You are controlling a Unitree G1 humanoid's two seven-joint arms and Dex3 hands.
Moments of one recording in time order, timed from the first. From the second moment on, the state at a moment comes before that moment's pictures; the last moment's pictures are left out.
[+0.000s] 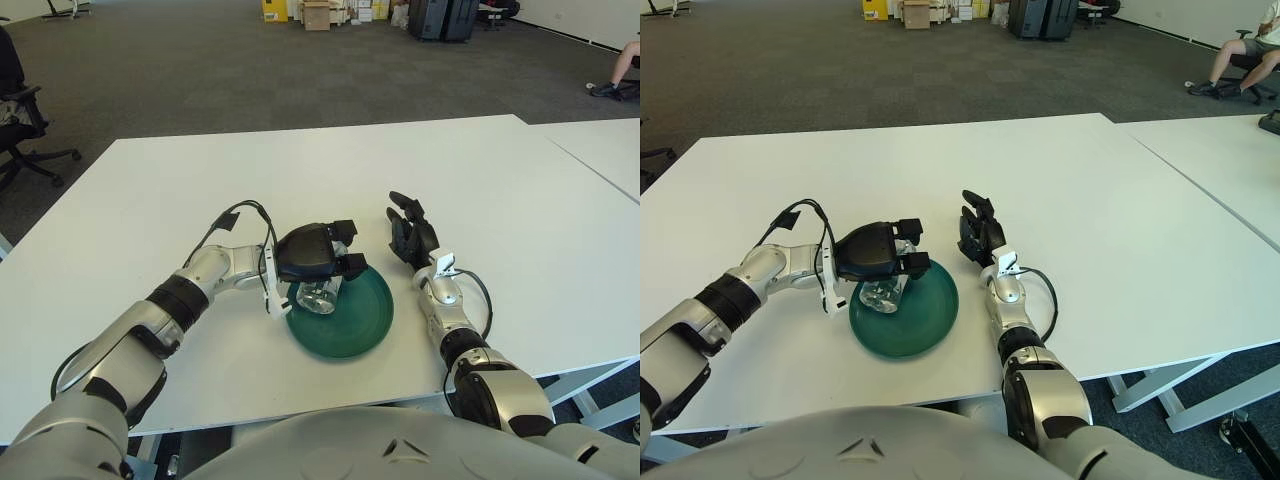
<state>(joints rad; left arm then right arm) -0.50 0.51 -0.68 0.44 1.24 -0.60 0.49 -0.37 0.04 -0.08 1.06 -0.01 -0.74 0.07</state>
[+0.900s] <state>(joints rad) -0.57 0.52 -0.75 0.47 1.30 -0.59 0.53 -0.38 0.04 -0.10 1.08 -0.02 -0.75 0.10</state>
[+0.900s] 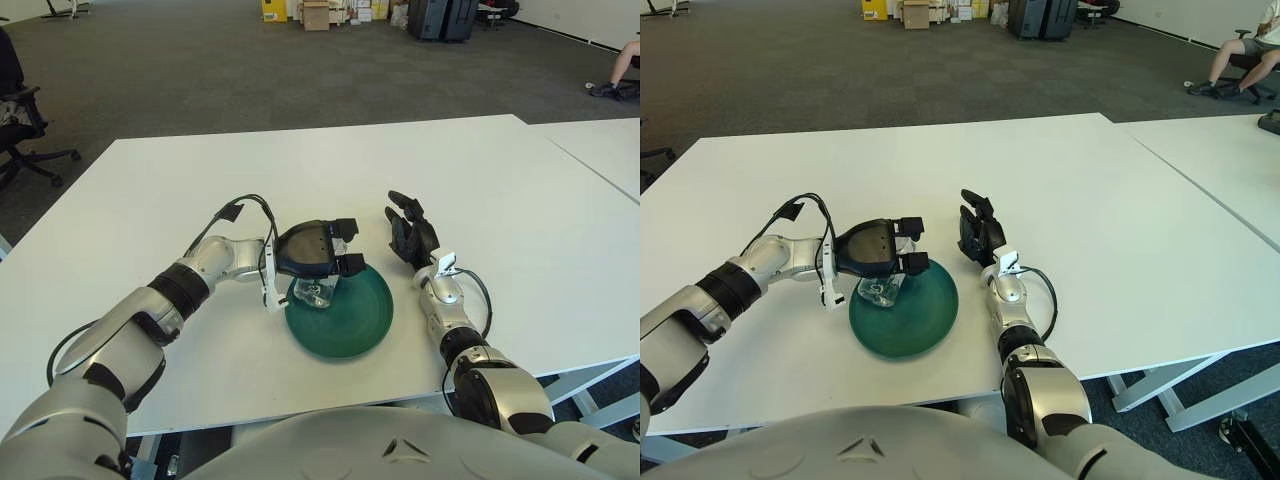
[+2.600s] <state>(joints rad) -0.50 0.50 -0.76 0.39 1.19 -0.67 0.41 -0.36 0.05 -0.09 1.05 -0.01 -0.71 0.06</state>
